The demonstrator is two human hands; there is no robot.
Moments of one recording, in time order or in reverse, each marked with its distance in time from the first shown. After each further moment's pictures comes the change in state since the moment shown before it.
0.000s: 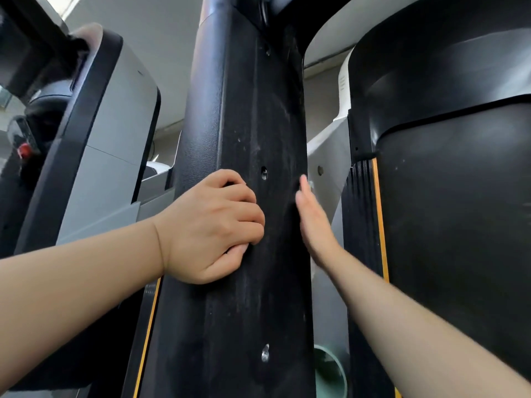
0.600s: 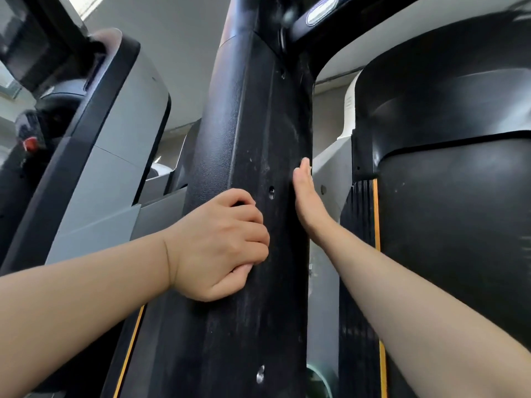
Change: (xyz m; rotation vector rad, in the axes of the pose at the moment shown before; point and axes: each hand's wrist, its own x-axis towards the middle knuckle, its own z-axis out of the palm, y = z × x) left_hand -0.001 -0.001 0.002 -0.028 0.041 -0.006; right_hand 0.054 -0.049 0.009 -0.122 -0.032 -0.040
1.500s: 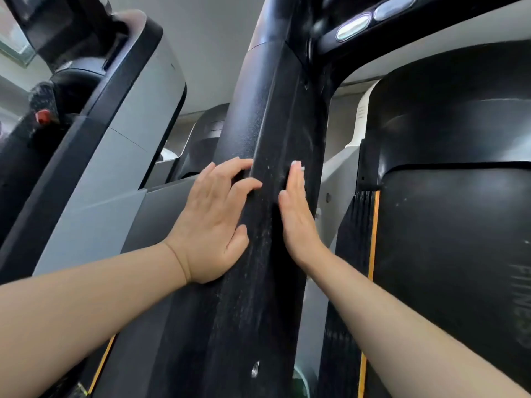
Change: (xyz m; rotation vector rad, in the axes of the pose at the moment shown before) left_hand -0.013 0.005 0.013 -0.103 0.344 -0.653; right_hand -0.047 -0.016 0.018 -0.206 -0.148 -0.287
